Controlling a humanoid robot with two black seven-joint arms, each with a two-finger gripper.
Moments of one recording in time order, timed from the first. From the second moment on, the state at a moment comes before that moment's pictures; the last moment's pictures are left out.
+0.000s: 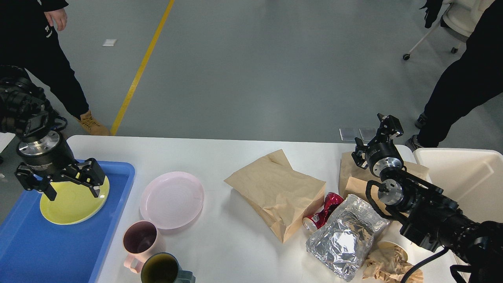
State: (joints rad) left arm -1.68 0.27 1.67 -0.83 0.19 -0.96 -0.40; right arm 0.75 -0.19 0.33 0.46 0.28 0.01 0.47
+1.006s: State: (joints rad) left arm -1.41 0.12 1.56 -0.73 0.17 -0.96 -0.40; right arm 0.75 -0.19 0.33 0.46 0.28 0.01 0.47
